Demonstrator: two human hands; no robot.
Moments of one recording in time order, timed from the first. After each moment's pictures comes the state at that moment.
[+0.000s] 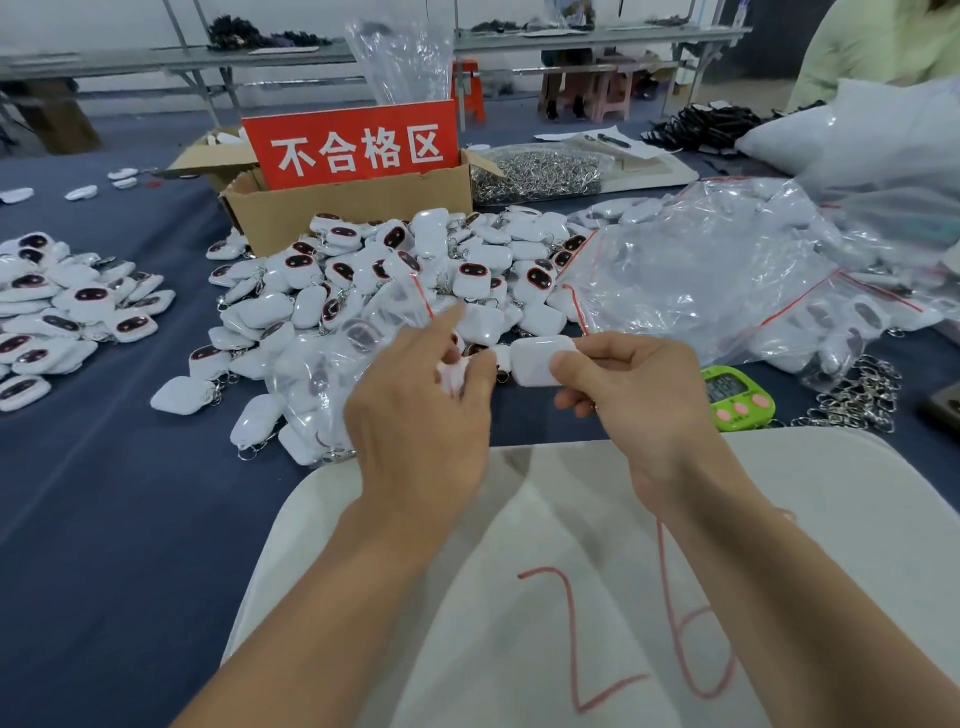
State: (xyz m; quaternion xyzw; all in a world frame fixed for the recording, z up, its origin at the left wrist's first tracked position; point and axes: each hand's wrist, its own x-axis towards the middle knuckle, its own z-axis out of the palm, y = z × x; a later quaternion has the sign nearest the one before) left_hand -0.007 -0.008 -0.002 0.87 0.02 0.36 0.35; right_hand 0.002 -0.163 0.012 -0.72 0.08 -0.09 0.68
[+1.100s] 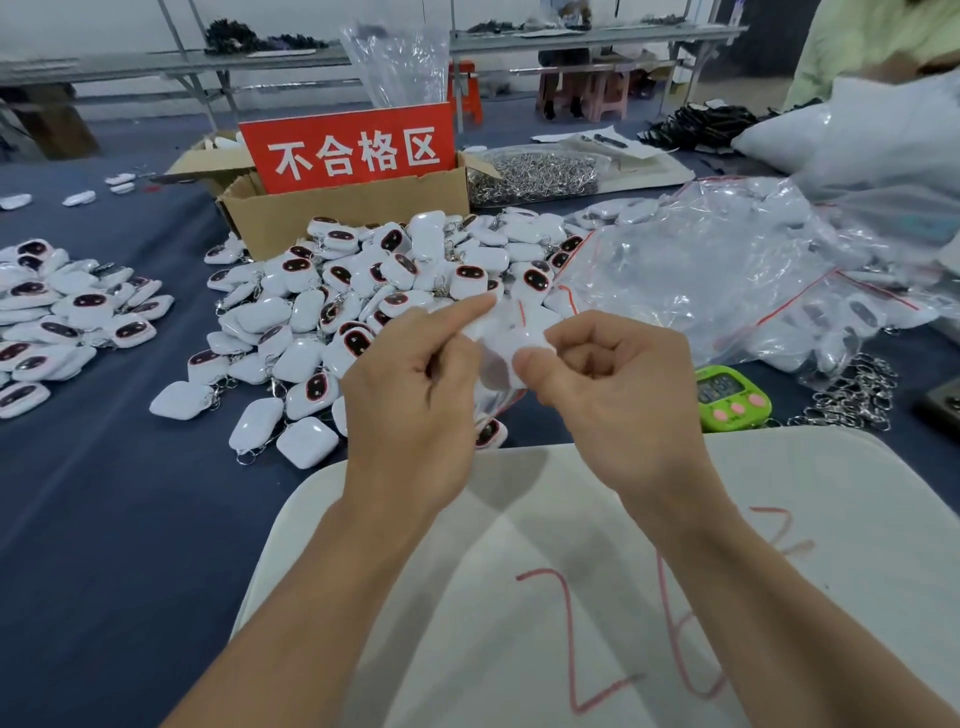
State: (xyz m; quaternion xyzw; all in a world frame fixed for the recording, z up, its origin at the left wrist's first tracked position) left_hand -0.011 -0.005 0.019 0.78 -0.09 0.30 0.53; right_hand -0.009 -0.148 0.019 -0.72 -0.04 -0.16 0.67
